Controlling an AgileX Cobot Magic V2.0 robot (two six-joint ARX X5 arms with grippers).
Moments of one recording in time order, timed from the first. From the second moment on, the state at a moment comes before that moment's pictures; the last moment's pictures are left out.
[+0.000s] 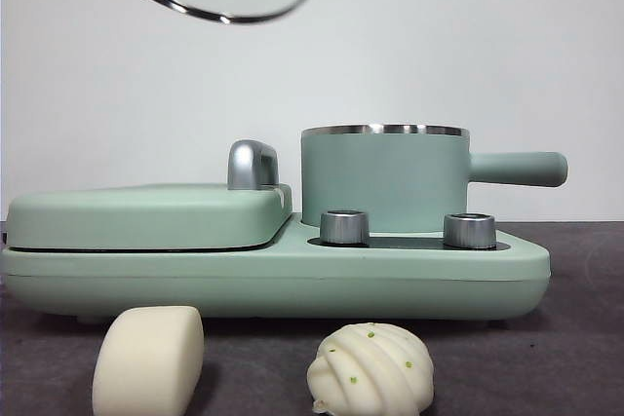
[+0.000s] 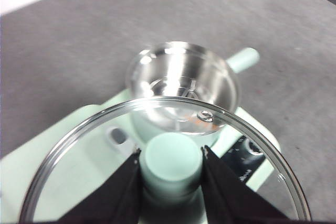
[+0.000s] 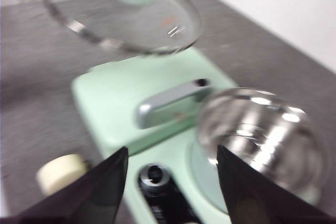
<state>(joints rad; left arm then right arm) -0.55 1.22 1.37 -0.70 0.20 0.06 0.55 0.83 0.91 -0.51 -0.39 -0.26</state>
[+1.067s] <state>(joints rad) -0.38 0.94 1.09 -0.74 0.07 0.04 1.06 1.59 0.91 -0.22 -0.23 -0.33</state>
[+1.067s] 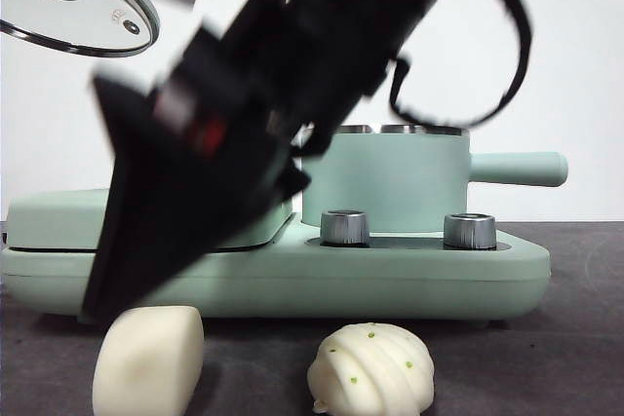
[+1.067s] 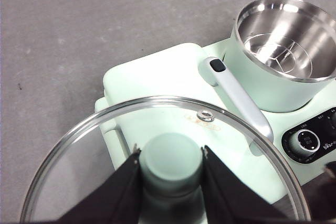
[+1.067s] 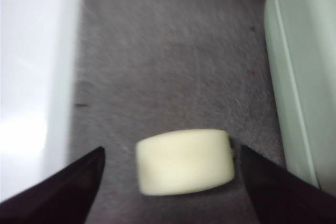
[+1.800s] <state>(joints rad) -0.38 0.94 1.09 -0.74 0.07 0.06 1.03 1.54 0.95 -0.40 -0.20 -0.18</state>
